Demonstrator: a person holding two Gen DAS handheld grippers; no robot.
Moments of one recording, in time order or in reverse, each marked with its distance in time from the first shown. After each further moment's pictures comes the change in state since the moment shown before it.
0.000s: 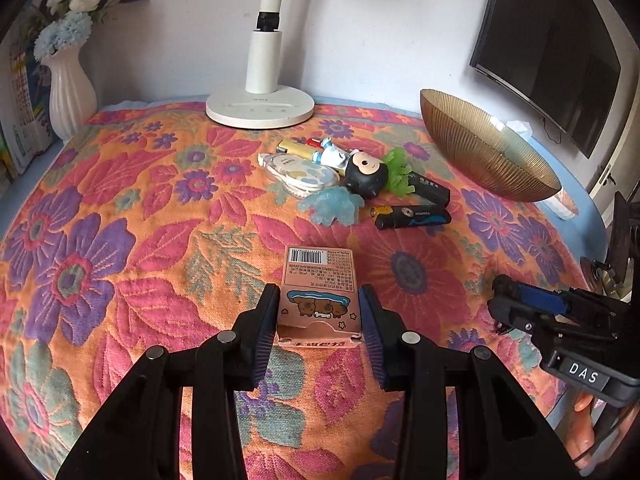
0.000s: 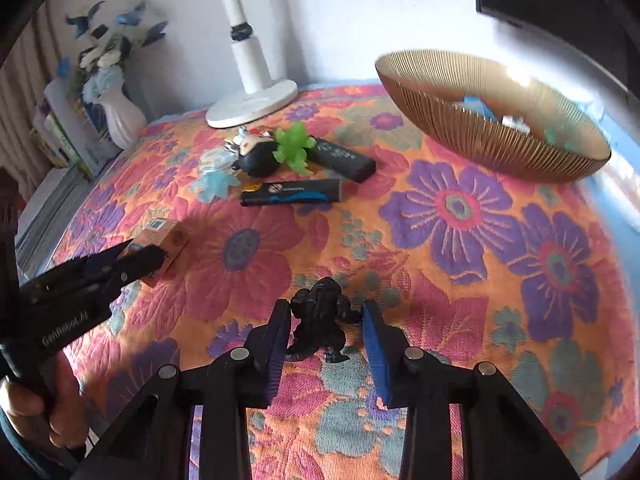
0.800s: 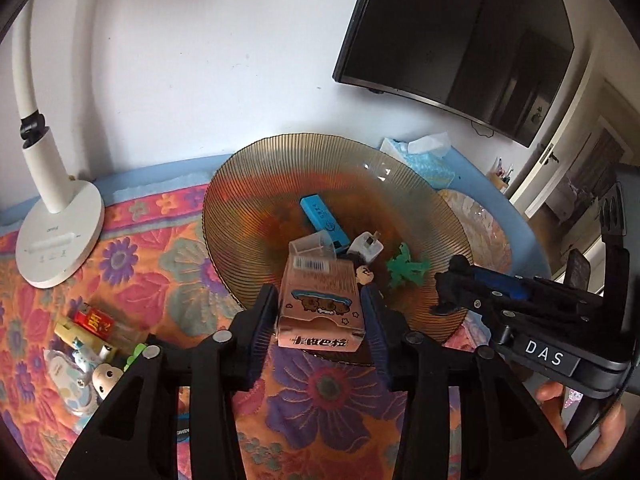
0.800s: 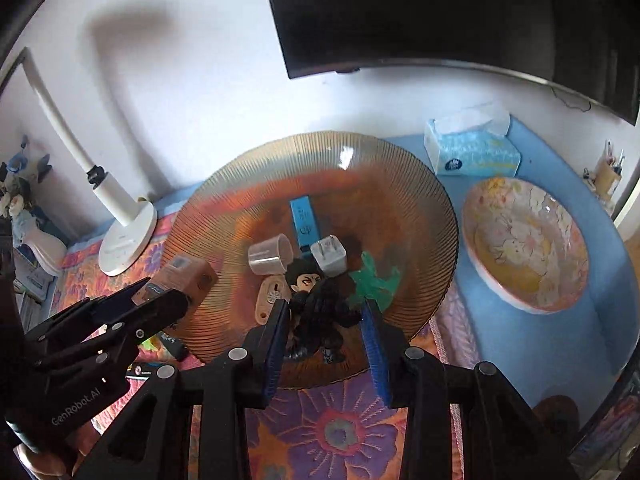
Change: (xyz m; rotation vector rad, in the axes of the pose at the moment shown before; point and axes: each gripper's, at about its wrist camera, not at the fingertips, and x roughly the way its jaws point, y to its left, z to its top) left arm 0.084 -0.180 0.148 0.143 0.062 -0.231; right arm -0.036 -0.176 0.127 0.254 -0.022 -0.161
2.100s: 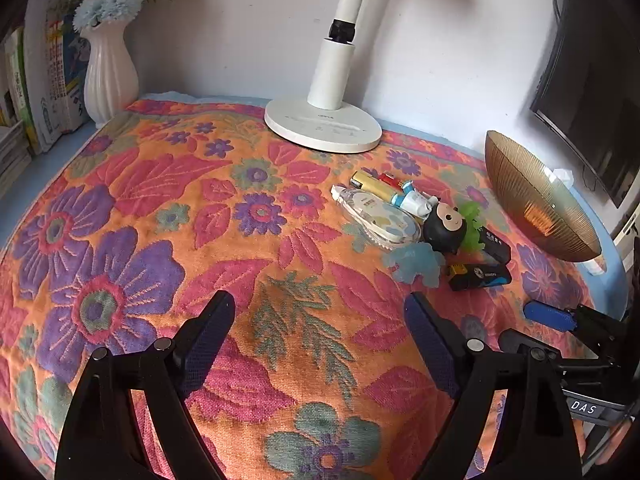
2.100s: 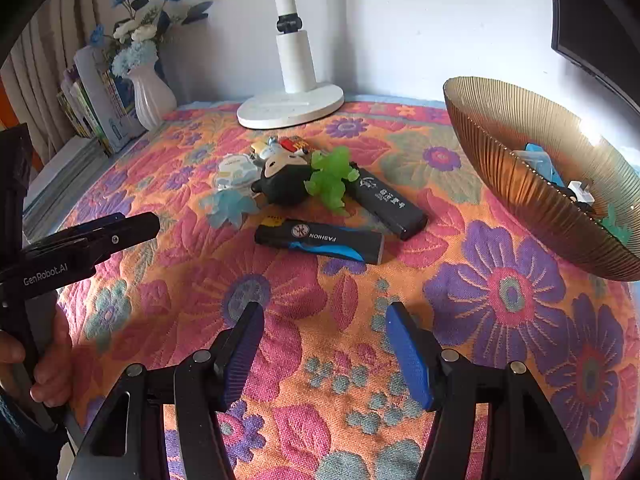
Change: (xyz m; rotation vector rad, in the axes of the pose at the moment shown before) left arm -0.100 0.185 -0.159 -0.268 -0.112 0.326; right arm 0.055 0.162 -0.140 -0.422 0.018 0.240
